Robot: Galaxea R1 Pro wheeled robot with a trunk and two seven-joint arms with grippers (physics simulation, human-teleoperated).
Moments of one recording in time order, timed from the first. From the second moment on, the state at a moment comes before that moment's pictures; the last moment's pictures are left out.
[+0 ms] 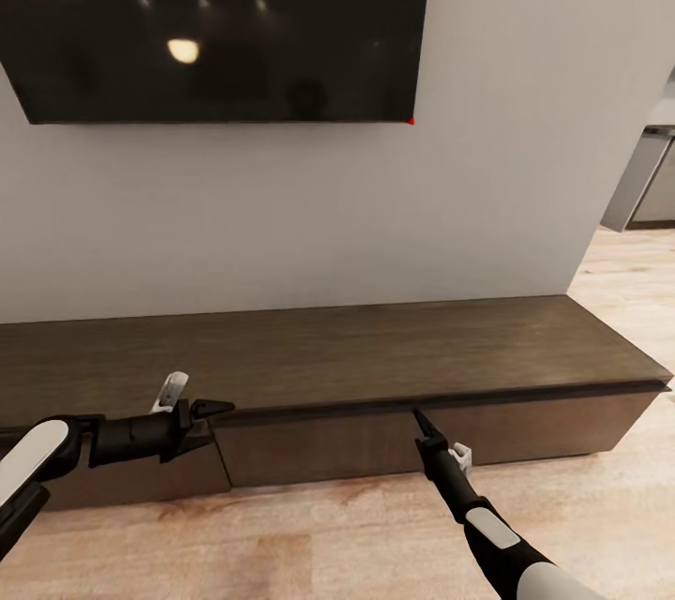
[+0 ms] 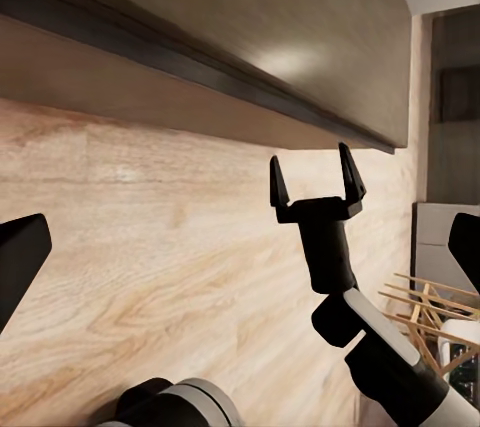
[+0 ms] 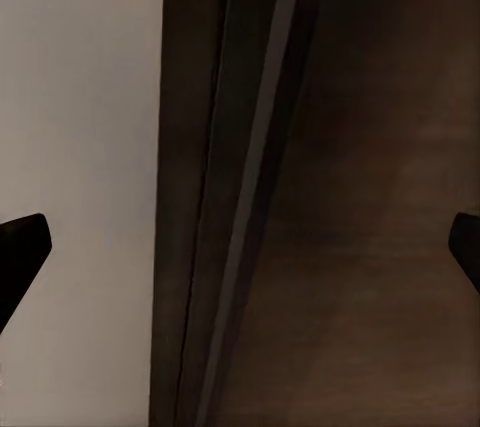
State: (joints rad) left arm -0.39 0.54 -0.19 -1.42 1.78 1.00 0.21; right arm -0.59 -0.02 0.20 -0.25 -1.47 0.06 0.75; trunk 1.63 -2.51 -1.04
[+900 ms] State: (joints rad) left arm -0.39 0.54 -0.19 -1.42 1.78 1.00 0.21; right arm -0.59 -0.02 0.20 -0.25 -1.46 0.06 0.74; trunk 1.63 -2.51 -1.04
